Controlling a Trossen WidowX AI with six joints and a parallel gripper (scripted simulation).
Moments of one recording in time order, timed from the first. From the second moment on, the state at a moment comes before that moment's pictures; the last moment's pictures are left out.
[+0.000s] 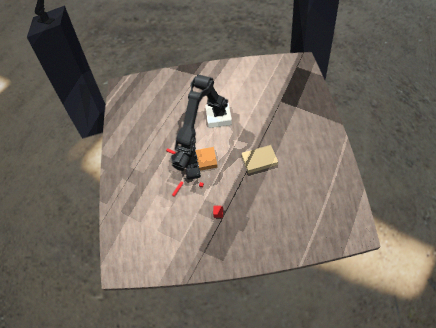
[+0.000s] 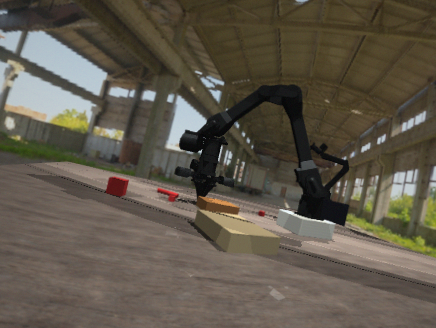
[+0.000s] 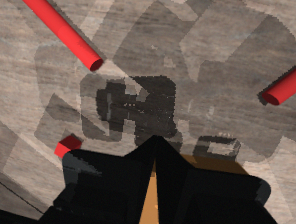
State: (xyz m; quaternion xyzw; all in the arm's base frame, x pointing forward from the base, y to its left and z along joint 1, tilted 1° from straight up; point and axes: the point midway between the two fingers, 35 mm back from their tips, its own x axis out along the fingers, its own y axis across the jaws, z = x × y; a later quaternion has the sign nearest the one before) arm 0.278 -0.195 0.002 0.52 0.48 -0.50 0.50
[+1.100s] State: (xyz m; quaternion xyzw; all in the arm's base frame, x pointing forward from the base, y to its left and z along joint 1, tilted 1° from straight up) arm 0.281 -0.186 0.004 0.52 0.47 -0.51 0.50
